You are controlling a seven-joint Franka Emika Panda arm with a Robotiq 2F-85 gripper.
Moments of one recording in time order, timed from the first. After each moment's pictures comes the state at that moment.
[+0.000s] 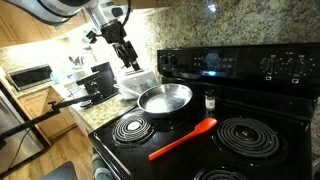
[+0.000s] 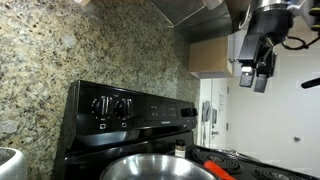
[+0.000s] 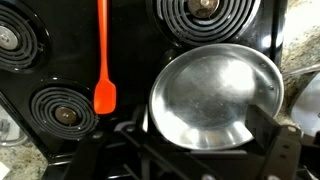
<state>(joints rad) 0.03 -0.15 0.21 -2.22 -0.11 2.27 0.44</state>
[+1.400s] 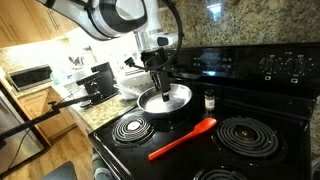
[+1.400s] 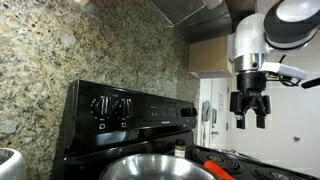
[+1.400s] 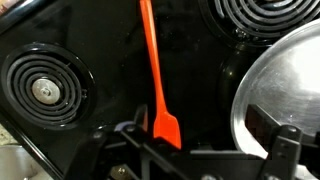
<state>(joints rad) 0.00 0.09 0.00 -2.14 -0.07 2.24 0.46</state>
